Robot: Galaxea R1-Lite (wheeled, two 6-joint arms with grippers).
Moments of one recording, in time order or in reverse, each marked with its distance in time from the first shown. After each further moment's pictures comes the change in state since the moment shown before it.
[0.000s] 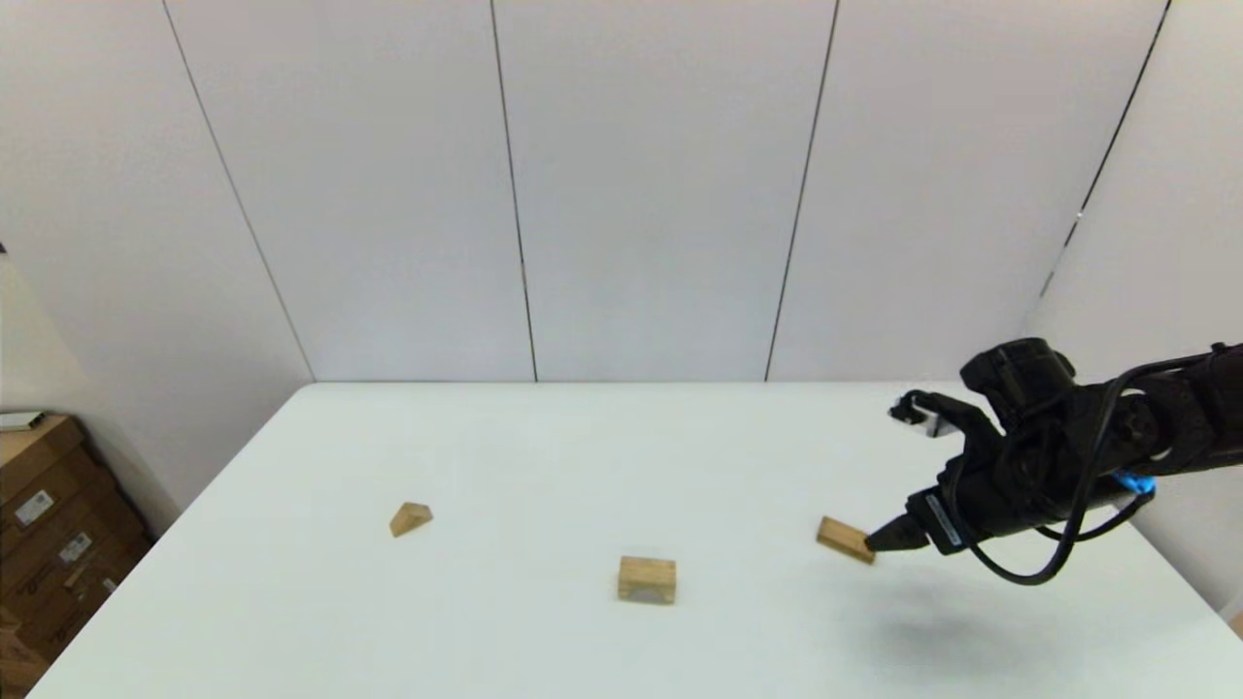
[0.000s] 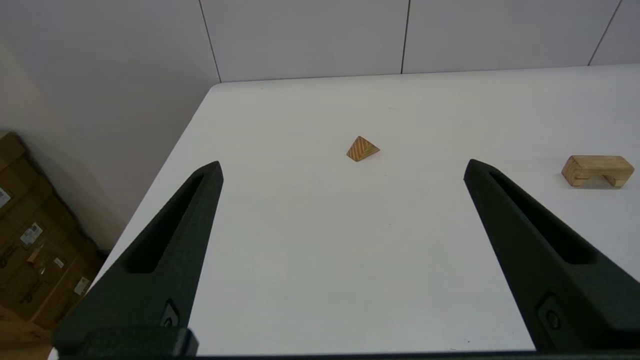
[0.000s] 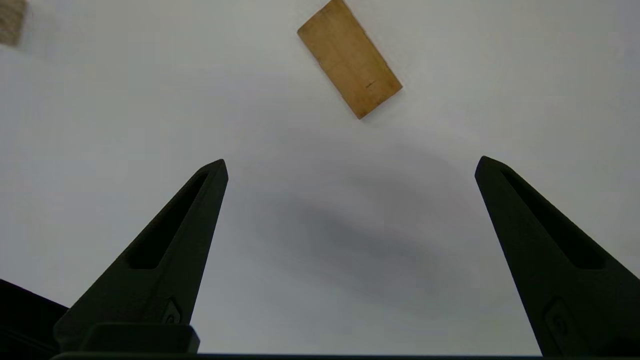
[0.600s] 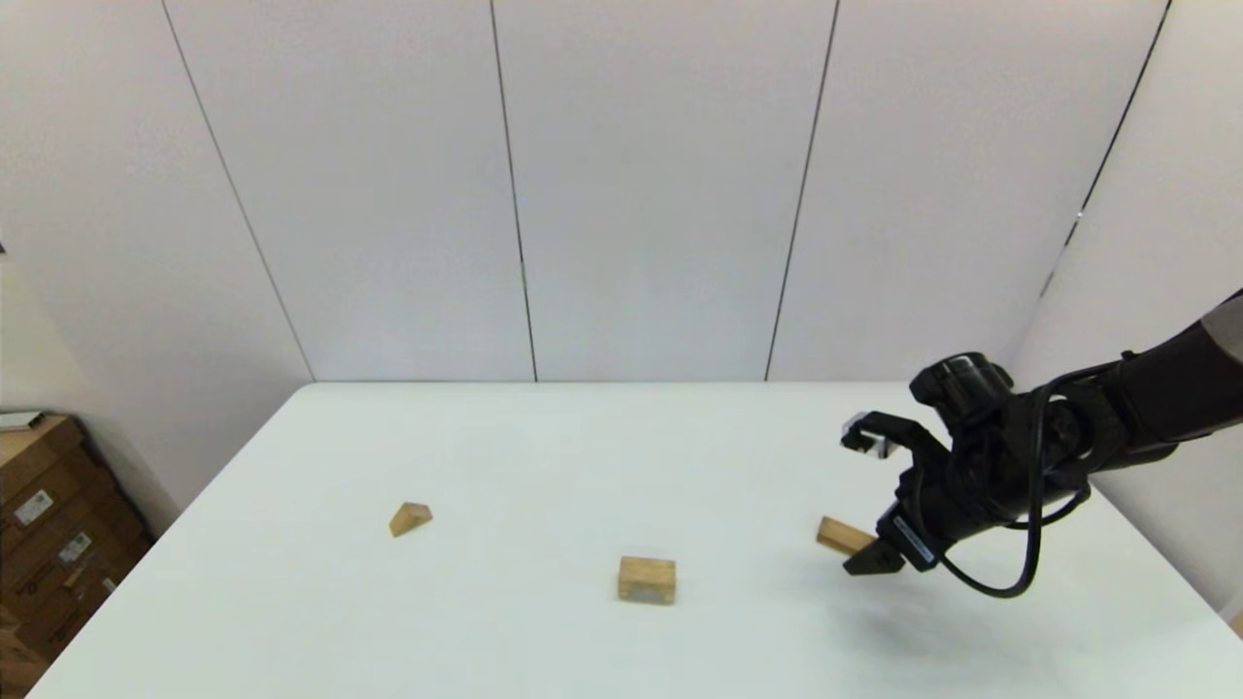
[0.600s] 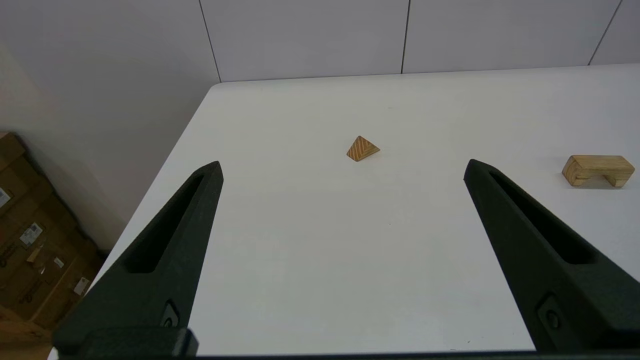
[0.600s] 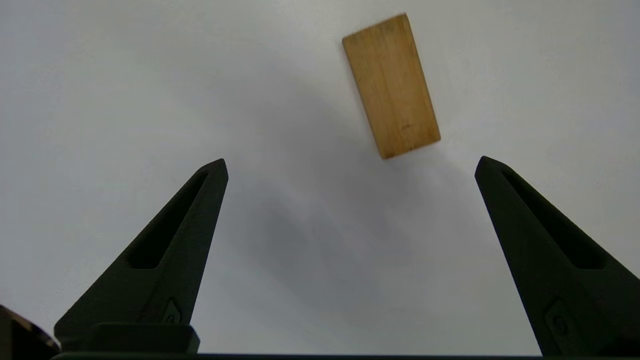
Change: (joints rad) left arm 0.000 0.000 0.000 0.000 0.001 0.000; right arm 0.057 0.114 -0.071 0.010 0.000 -0.247
